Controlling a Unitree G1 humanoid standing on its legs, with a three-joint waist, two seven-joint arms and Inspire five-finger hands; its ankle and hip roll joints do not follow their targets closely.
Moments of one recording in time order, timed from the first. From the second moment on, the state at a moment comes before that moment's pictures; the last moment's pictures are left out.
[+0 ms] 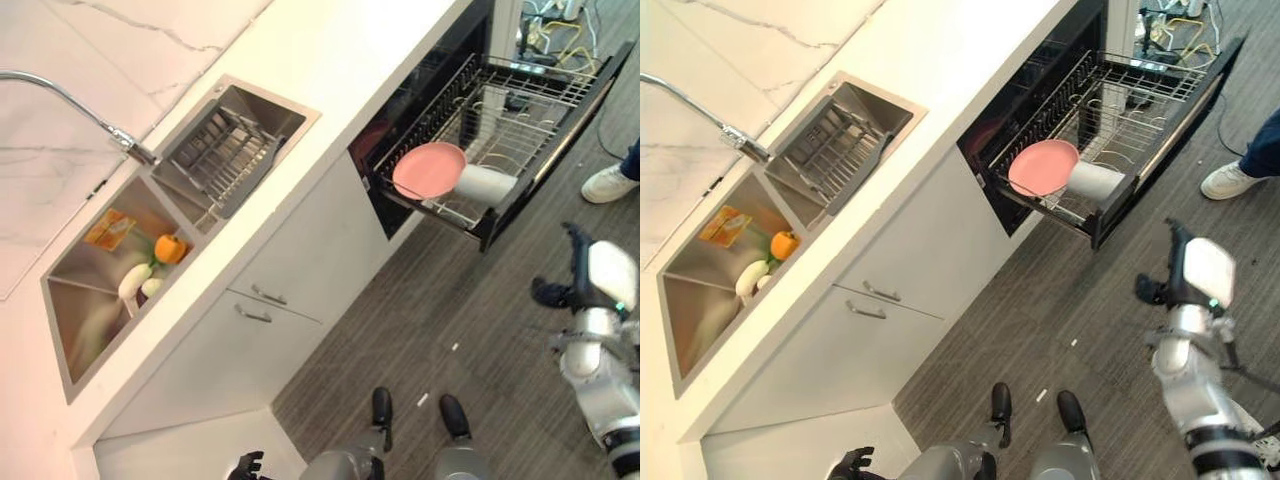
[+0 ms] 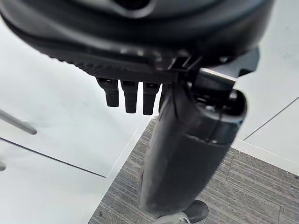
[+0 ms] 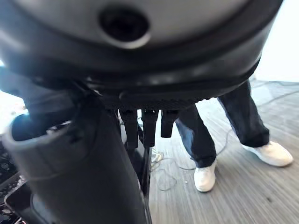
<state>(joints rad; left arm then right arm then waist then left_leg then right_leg) 0.01 0.11 -0.23 1.18 0.05 -0.07 0.24 -0.17 -0.79 -0.04 0.33 -0.35 0.08 -0.52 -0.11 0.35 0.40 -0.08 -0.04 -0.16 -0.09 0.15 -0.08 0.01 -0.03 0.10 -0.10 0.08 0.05</state>
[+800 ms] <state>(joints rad) 0.06 0.15 -0.31 1.16 -0.07 -0.14 0.17 -1.00 -0.87 0.54 1.13 -0.09 0.09 -0.35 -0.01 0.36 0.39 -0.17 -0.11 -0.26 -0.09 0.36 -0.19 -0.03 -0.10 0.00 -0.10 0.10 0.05</state>
